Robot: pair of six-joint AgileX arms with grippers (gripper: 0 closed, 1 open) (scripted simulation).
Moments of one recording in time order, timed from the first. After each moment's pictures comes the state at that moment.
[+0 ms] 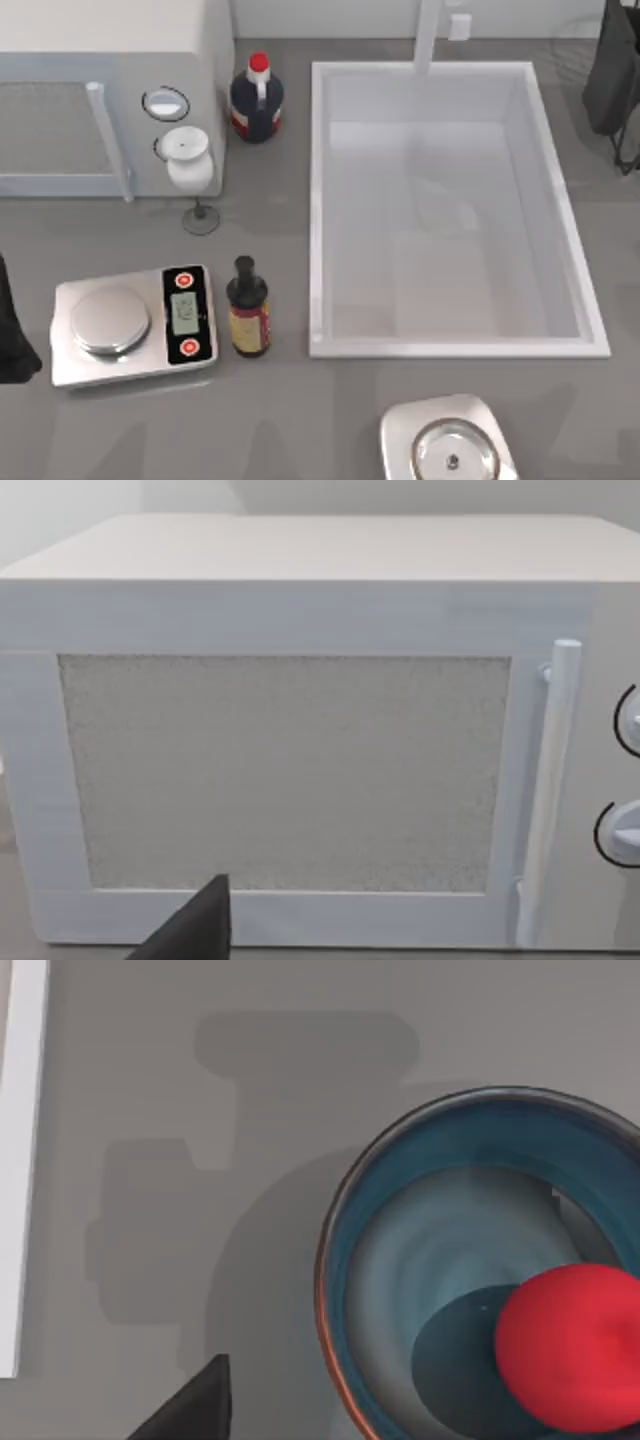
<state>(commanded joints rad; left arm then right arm) 0.00 0.00 0.00 0.00 0.00 0.00 -0.20 0.96 0.69 -0.64 0.00 -0.20</state>
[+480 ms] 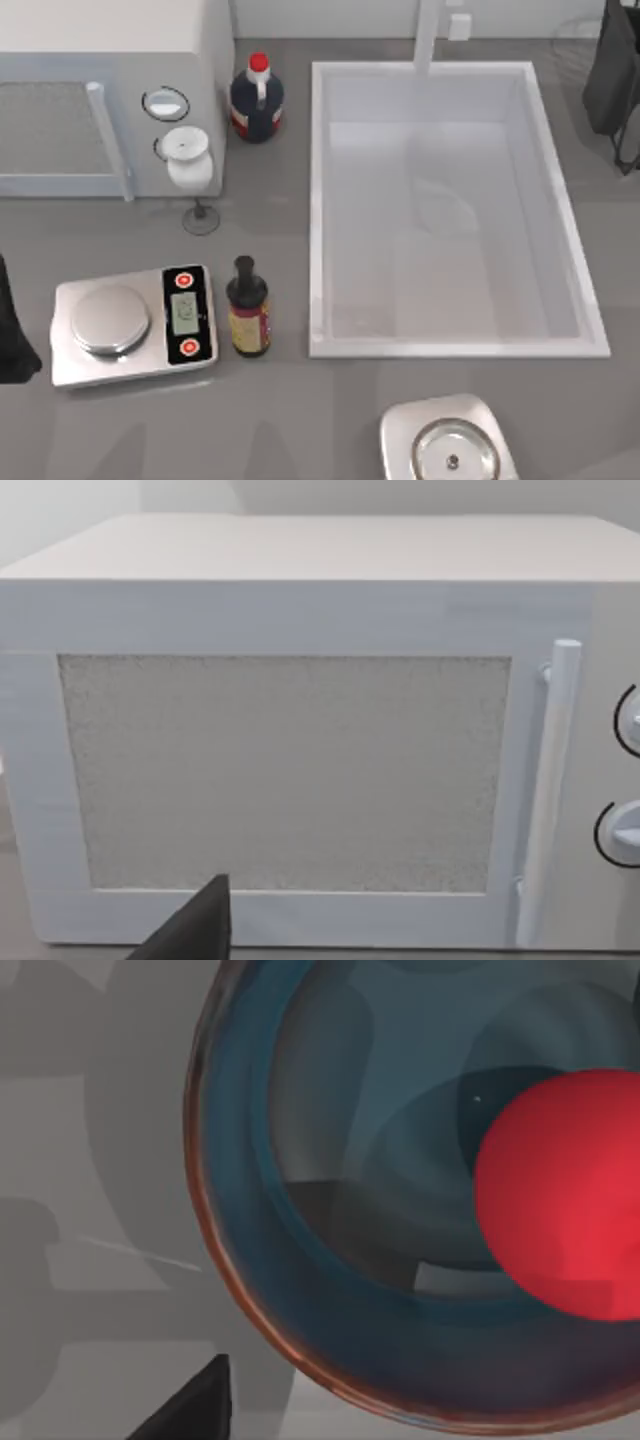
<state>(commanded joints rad) 0.00 0.00 0.00 0.00 0.00 0.00 -0.32 1.58 1.11 -1.02 0.00 -0.31</state>
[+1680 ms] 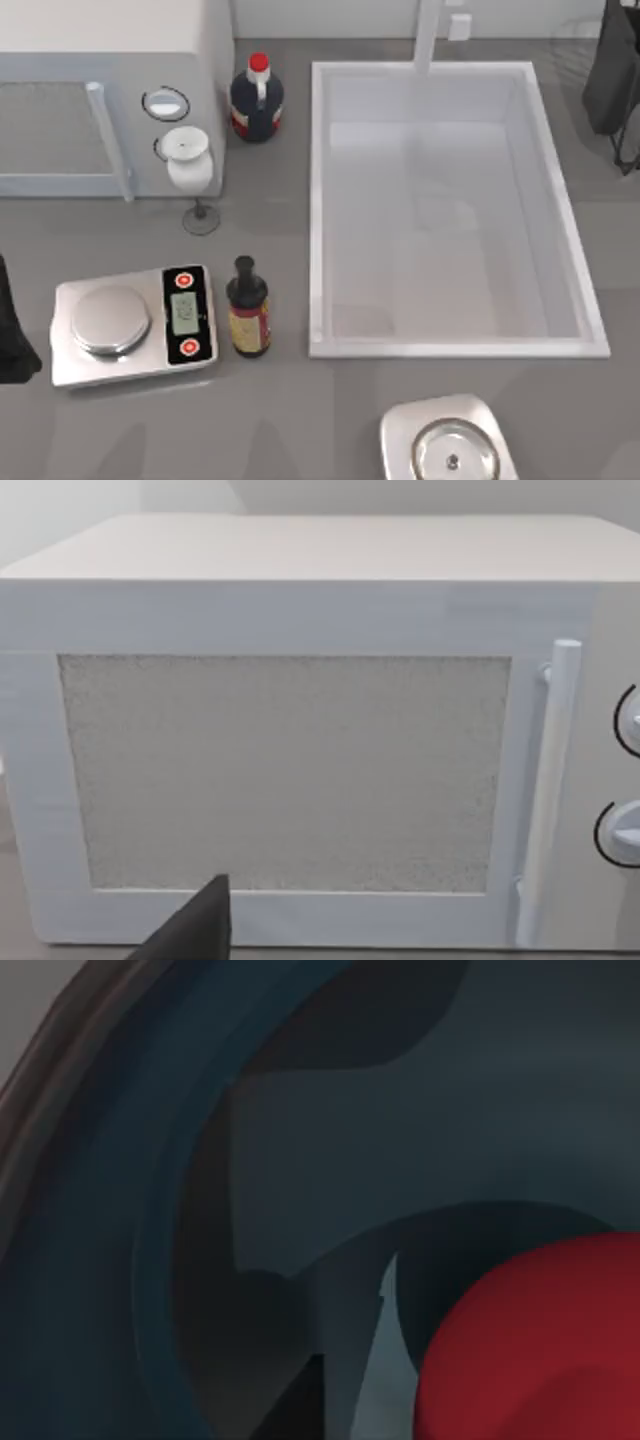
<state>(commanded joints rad) 0.00 0.00 0.00 0.00 0.00 0.00 -0.34 1.80 0.97 -0.74 0.00 -0.32</state>
